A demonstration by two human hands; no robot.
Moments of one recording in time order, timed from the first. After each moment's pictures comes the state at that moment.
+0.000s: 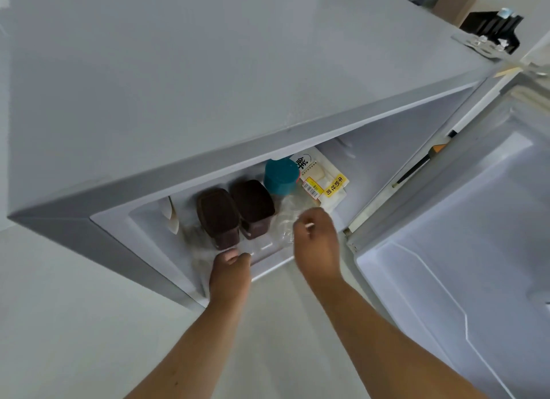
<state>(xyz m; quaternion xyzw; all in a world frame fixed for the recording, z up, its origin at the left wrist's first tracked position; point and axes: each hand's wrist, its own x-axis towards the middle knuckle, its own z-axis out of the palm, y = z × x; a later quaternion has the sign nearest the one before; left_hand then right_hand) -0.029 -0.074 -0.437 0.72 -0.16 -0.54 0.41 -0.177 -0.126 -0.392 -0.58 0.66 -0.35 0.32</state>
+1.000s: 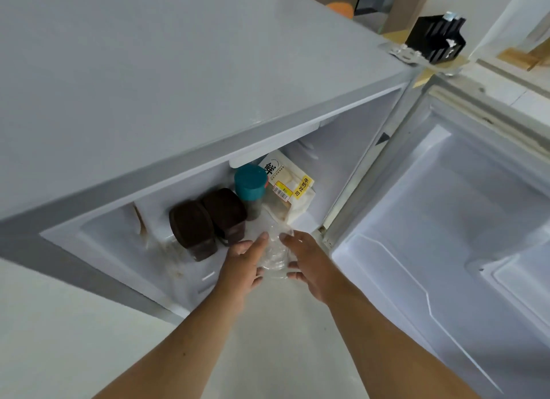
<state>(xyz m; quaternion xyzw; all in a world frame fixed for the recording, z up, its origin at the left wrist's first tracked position) -0.065 -0.091 -0.408 0.62 -0.20 -0.63 0.41 -0.225 -0.124 -0.398 -0.37 0.63 -0.26 0.64</state>
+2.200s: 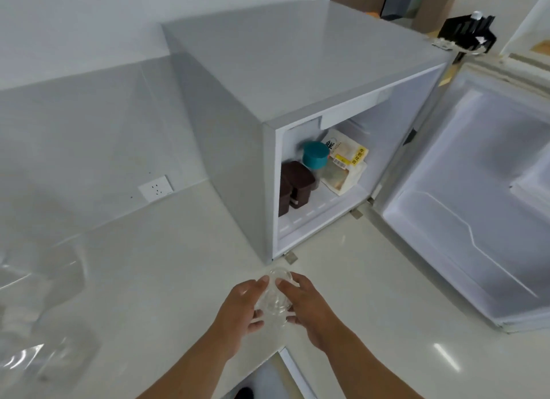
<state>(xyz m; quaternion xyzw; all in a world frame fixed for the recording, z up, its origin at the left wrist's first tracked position) 0.083 0.145 -0.397 0.66 -0.19 -0.64 0.35 -0.082 0.113 -0.407 -0.37 0.59 -0.23 0.68</state>
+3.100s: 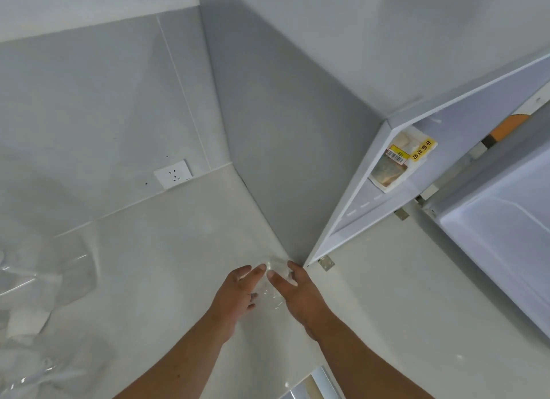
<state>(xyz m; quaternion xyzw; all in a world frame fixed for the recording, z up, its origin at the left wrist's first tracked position) 0.181 0.088 -0.452 0.70 -0.19 -0.61 0.33 0.018 0.059 -0.462 -0.42 0.61 -0.19 0.64</state>
